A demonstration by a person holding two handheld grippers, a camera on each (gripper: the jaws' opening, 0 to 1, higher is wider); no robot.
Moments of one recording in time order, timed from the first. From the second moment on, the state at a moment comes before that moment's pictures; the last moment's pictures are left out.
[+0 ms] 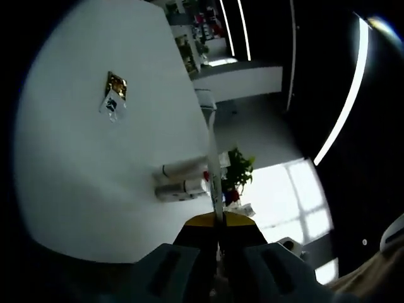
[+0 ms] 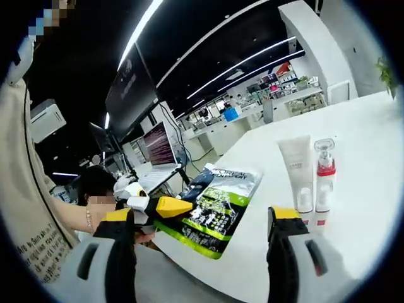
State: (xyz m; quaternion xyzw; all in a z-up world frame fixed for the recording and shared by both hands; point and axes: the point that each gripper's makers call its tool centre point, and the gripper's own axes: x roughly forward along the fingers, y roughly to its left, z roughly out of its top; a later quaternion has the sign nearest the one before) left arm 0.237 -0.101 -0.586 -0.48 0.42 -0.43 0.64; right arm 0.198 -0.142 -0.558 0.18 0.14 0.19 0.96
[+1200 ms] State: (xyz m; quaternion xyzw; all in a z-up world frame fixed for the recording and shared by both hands) left arm 0.277 -0.143 -0.697 -0.41 0.50 -0.37 0.67; right arm 0.176 -0.200 -0.608 0.12 0.21 0.12 0.96
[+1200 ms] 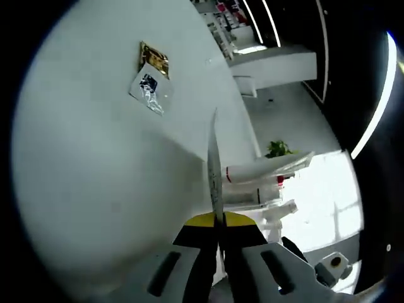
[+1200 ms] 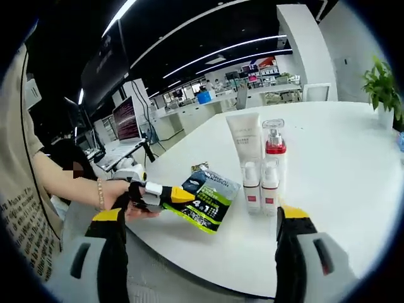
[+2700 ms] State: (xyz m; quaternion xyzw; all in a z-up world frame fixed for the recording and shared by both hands) left arm 0.305 -0.153 -0.704 0.26 0.33 -0.64 0.64; right arm 0.175 -0.195 -0.611 0.12 0.21 0.12 0.96
